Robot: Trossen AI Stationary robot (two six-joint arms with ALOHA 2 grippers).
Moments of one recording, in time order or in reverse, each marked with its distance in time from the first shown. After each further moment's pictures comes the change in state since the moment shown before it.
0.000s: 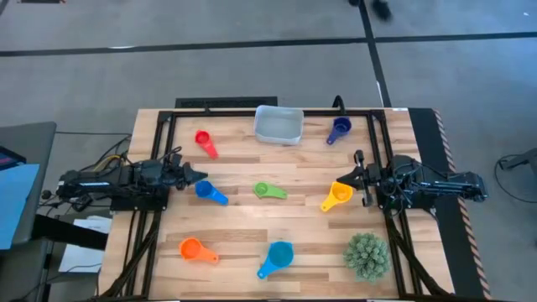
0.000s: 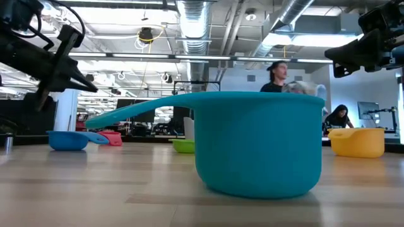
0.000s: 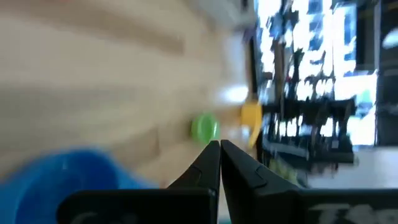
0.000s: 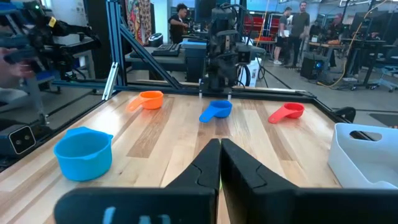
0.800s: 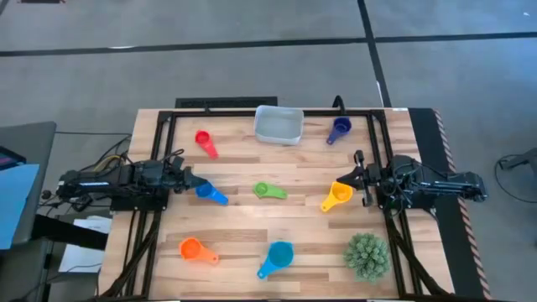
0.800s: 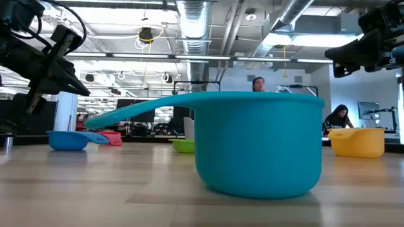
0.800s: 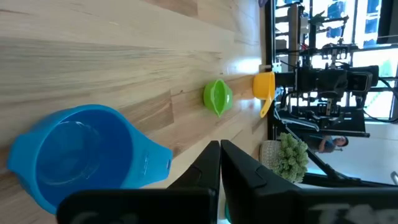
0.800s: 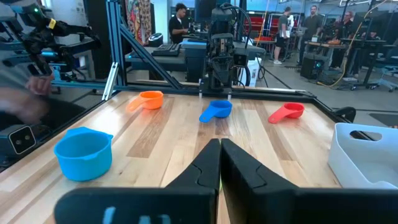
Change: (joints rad) left arm 0.000 0.000 0.007 -0.085 0.163 -0.033; right arm 0.000 0.000 0.000 -0.001 -0.005 0.010
